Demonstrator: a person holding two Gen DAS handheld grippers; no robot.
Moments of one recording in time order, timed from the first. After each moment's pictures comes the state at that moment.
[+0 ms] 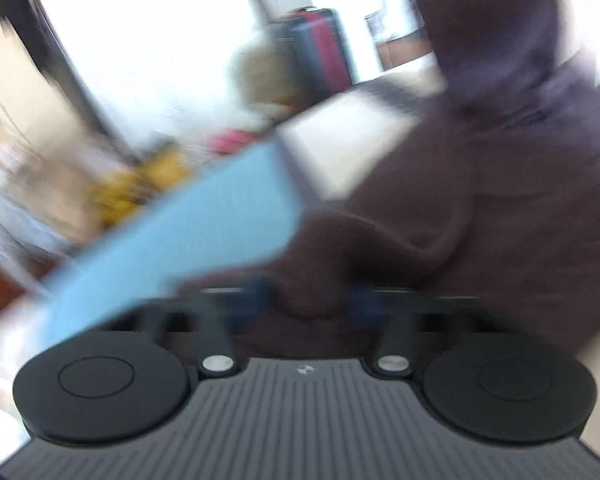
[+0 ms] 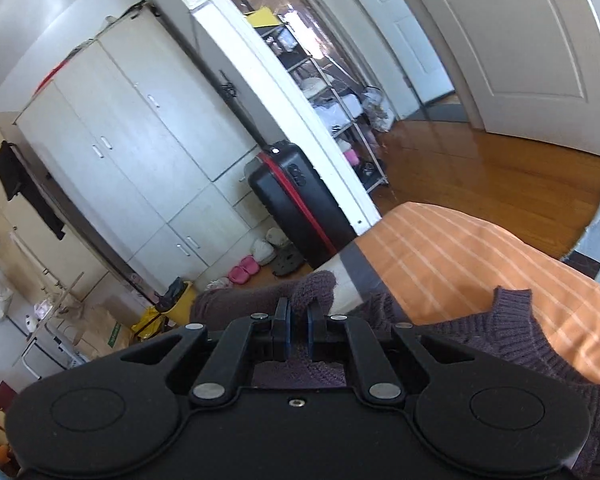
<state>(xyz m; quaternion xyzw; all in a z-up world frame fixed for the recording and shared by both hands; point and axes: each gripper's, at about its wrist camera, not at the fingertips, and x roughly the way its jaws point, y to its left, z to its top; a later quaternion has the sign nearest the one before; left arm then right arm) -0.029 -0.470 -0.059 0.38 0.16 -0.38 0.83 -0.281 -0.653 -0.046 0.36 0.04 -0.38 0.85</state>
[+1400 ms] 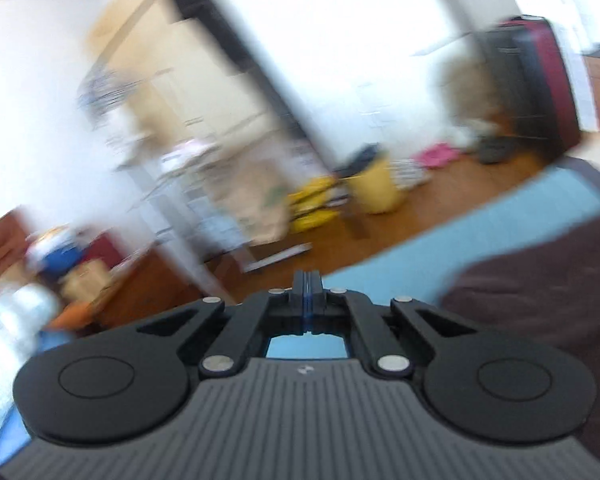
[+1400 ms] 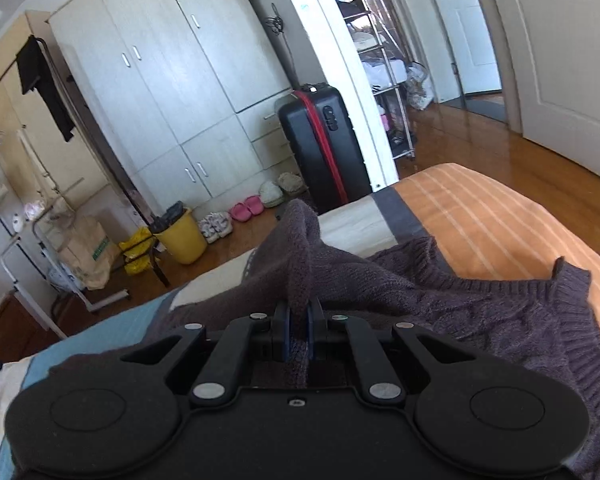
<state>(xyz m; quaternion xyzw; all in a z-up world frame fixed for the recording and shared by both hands) 0.162 -0.406 -0.007 0.32 0.13 -0.14 0.93 -0.216 -0.640 -0.083 0.30 0.16 -0.35 0.88</state>
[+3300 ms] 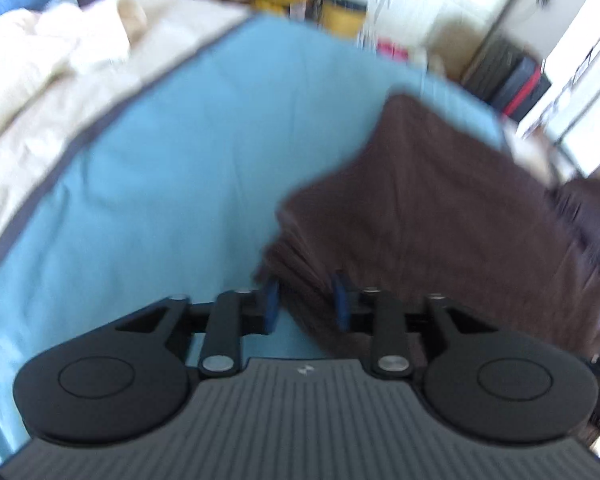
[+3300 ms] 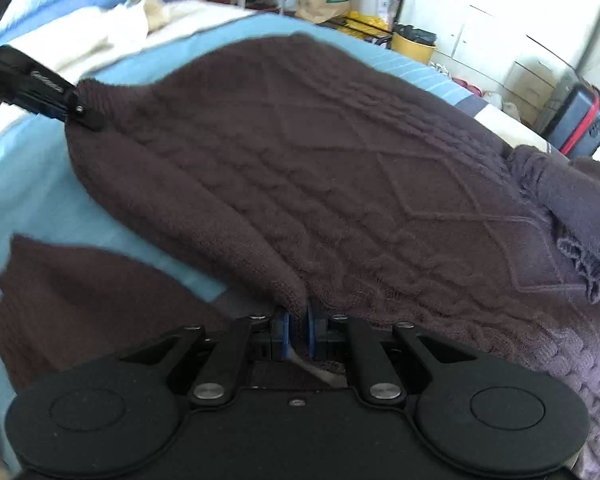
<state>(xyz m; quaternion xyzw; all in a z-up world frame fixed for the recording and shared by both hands) 0.061 -0.100 -0.033 -0.03 0.46 -0.26 0.85 -0.170 -0.328 -0.108 0.03 0.46 -0.05 0.89</state>
